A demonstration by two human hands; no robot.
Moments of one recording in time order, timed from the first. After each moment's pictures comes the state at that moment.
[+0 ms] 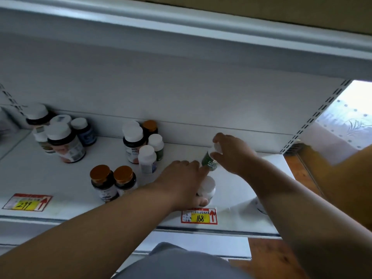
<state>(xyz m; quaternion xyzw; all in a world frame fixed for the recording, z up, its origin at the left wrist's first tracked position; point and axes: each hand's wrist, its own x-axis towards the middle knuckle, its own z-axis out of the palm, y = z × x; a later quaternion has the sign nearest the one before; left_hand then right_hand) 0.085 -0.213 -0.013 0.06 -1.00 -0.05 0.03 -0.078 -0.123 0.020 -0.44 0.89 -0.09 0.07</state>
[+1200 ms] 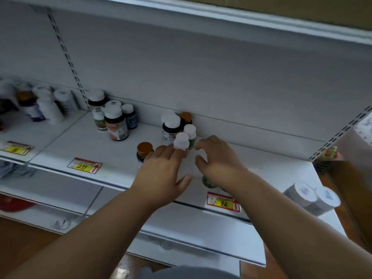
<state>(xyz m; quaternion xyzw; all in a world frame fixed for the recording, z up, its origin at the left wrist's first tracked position) 0.207 -0.230 -0.010 0.24 -0.95 -0.05 0.19 0.048 -0.145 0.023 -0.57 0.80 -0.17 0.07</state>
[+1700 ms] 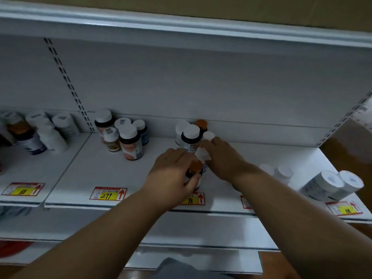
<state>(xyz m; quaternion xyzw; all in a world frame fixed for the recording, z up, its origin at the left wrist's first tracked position) 0.248 -0.314 -0.003 0.12 -0.95 -0.12 0.25 0.062 -0.226 -0.020 -0.52 0.84 -0.12 0.07</state>
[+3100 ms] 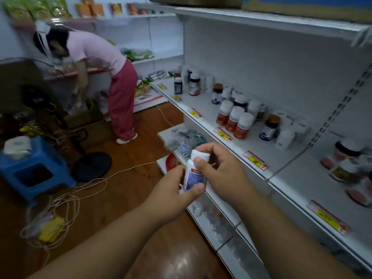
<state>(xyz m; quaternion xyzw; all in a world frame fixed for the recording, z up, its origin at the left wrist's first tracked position) 0.727 -0.361 -0.001 0.53 -0.65 -0.39 0.38 0.570 -0.399 0.034 -0.65 0.45 -0.43 0.43</state>
